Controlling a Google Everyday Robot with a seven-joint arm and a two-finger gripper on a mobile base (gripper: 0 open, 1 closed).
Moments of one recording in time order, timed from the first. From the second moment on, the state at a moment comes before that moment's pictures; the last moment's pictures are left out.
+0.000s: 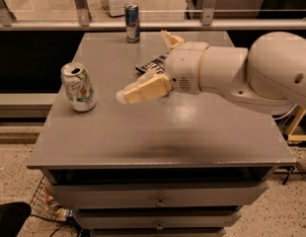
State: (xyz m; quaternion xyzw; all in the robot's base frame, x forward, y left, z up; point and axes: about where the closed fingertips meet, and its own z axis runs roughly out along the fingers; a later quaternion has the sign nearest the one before) arm 0.531 0.013 0.971 -0.45 0.64 0.24 0.58
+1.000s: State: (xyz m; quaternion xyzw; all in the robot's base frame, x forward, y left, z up) arm 0.576 0.105 0.898 -0.46 0.62 0.31 0.55
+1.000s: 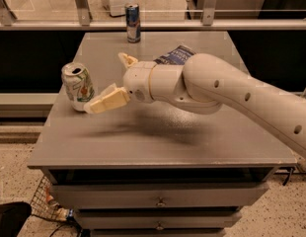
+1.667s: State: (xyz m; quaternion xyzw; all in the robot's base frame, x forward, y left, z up) arm 0.586 0.131 0.895 -0.45 0.59 0.34 0.58
